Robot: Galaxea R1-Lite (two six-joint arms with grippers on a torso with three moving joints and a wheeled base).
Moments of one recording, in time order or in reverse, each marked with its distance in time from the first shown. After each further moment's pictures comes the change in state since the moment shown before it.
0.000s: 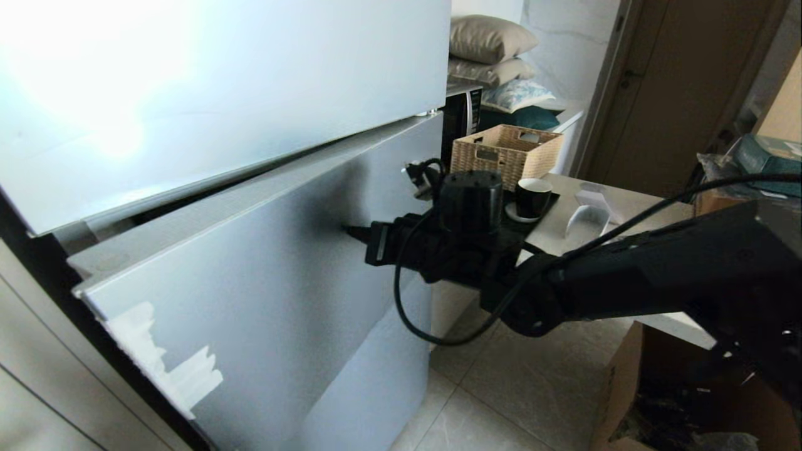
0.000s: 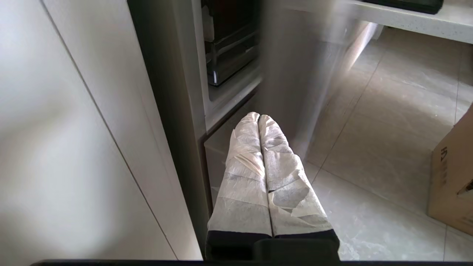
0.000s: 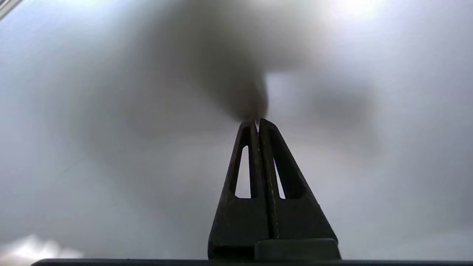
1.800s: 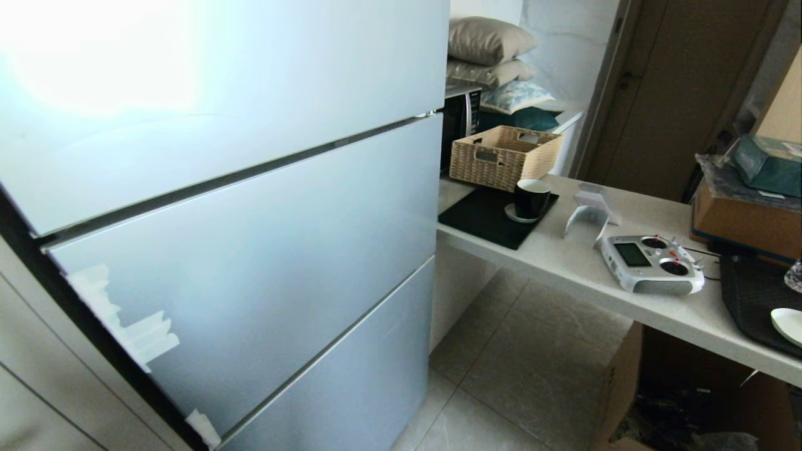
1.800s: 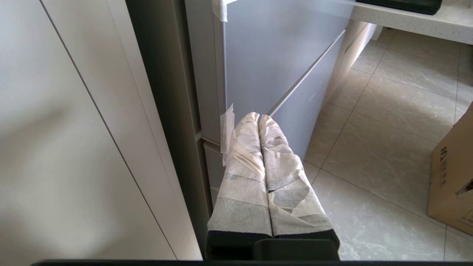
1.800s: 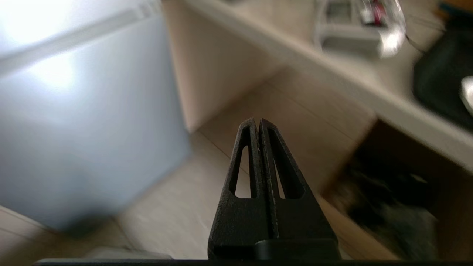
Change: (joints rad) left arm 0.000 0.000 0.000 0.000 0.000 0.000; right arm -0.808 -1.756 1.426 0.498 -0.120 -0.512
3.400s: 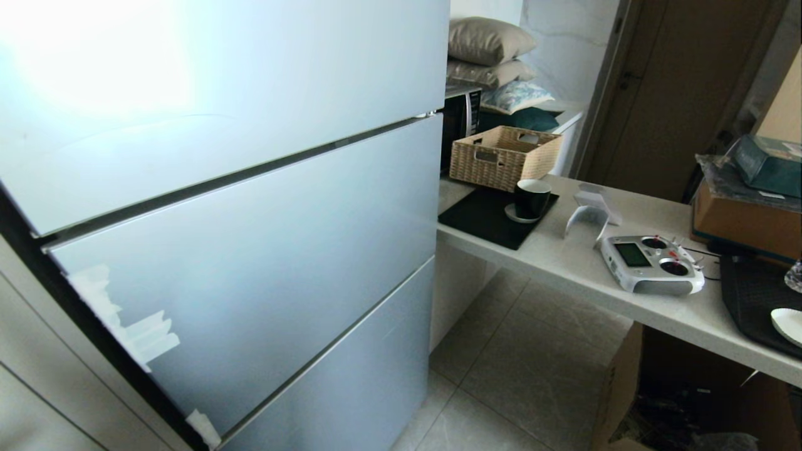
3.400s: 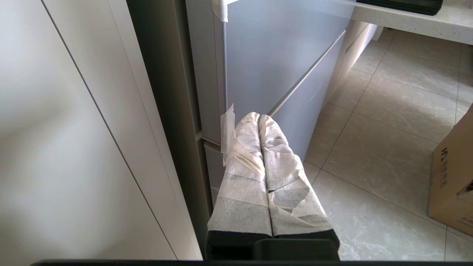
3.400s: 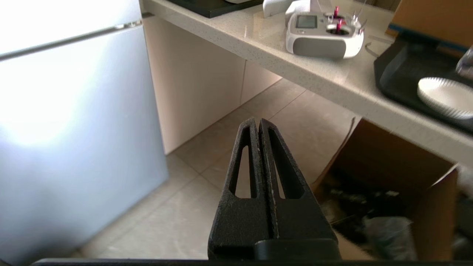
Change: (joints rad) left arm 0.000 0.000 0.000 0.000 0.000 0.000; right arm 0.080 -0.456 0.104 0.199 -0.122 0.009
